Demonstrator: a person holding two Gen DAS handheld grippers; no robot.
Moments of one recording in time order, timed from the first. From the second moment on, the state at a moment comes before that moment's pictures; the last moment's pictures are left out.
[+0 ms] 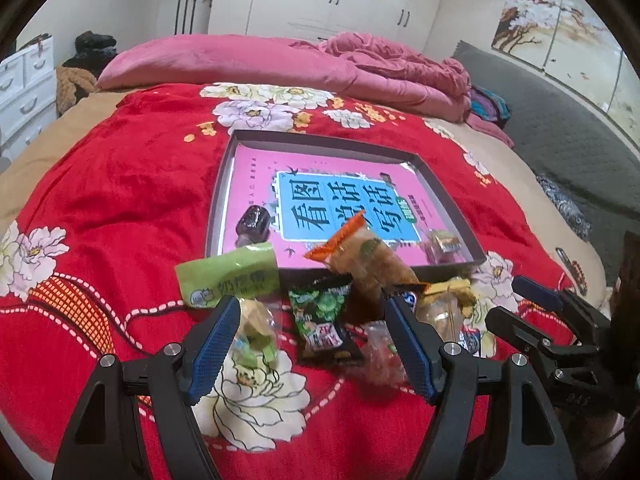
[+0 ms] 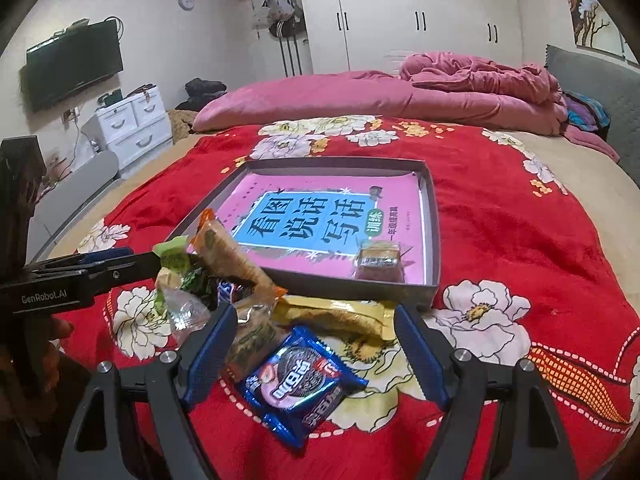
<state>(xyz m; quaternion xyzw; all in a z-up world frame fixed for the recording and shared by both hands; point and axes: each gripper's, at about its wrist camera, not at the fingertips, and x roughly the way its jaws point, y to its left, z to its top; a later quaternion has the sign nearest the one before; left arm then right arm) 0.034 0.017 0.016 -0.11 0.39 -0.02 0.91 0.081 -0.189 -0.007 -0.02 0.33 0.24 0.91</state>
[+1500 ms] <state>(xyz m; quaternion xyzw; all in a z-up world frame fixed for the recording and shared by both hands) 0.038 -0.015 -0.010 -0.11 0.44 -0.11 0.88 0.100 -0.137 -0.045 -0.11 0.36 0.32 0.87</state>
